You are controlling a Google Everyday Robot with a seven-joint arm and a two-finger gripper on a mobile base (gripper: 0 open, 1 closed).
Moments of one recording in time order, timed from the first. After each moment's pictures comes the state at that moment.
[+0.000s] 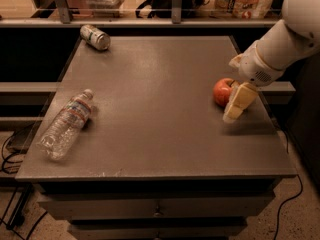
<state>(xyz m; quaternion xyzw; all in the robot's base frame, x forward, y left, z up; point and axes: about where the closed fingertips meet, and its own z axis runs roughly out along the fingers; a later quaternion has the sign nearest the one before) 0.581 -0.182 0.863 -0.61 0.76 0.03 0.23</state>
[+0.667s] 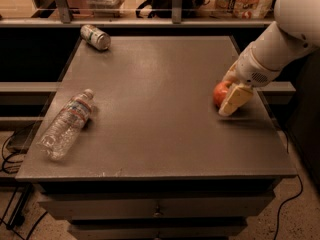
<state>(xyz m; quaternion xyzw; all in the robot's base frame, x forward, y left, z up) 0.583 -0.177 0.857 -0.62 0.76 0.02 0.21</state>
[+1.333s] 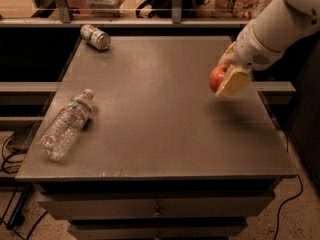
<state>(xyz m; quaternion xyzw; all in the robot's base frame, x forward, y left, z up) 0.578 -0.156 0.909 -0.64 0.73 0.00 0.24</state>
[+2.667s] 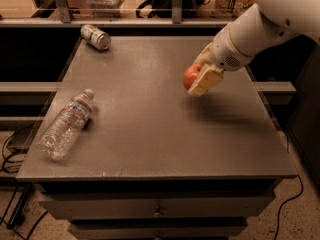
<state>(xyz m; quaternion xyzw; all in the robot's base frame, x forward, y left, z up) 0.607 -0.099 0.900 -0.62 0.72 0.06 0.31</state>
